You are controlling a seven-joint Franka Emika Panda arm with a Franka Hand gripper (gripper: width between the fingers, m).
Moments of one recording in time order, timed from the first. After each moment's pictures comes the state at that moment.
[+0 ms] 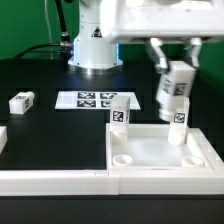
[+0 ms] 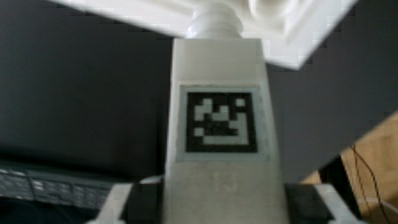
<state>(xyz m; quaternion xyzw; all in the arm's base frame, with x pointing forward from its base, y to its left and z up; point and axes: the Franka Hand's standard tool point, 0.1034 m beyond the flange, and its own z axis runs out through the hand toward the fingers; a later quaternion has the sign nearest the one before) 0.670 0.065 0.175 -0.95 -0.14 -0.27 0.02</state>
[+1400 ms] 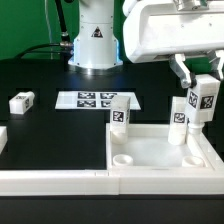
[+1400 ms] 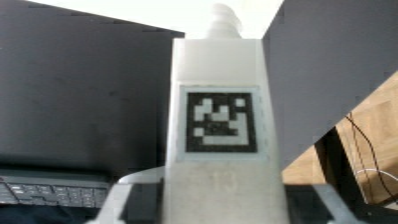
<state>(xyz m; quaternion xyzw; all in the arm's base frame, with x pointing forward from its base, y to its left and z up) 0.672 0.095 0.157 -0.95 -0.11 -0.30 0.04</state>
